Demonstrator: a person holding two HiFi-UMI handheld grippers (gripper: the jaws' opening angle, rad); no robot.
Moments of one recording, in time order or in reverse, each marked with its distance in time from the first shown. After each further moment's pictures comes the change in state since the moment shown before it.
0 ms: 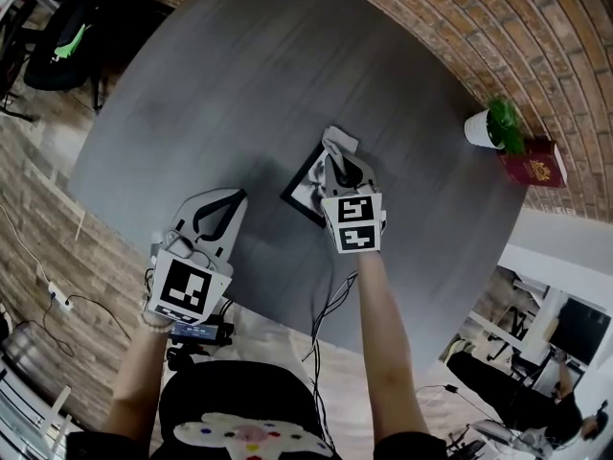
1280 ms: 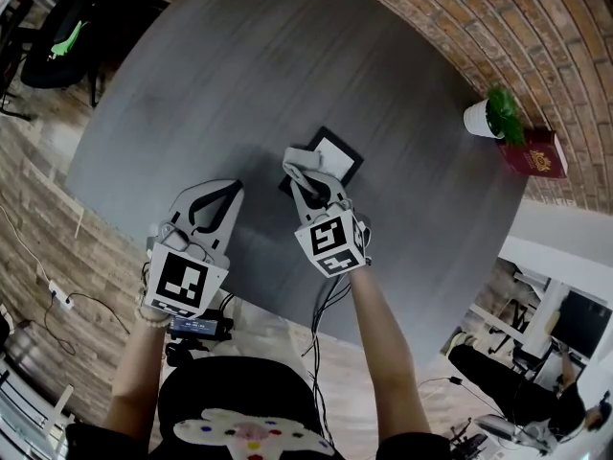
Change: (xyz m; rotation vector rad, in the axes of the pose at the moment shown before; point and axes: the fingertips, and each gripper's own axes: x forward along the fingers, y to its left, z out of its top) left arm -0.003 0.000 0.001 0.019 -0.003 0.003; right arm -0.024 0.093 -0.017 -0.191 0.005 0.245
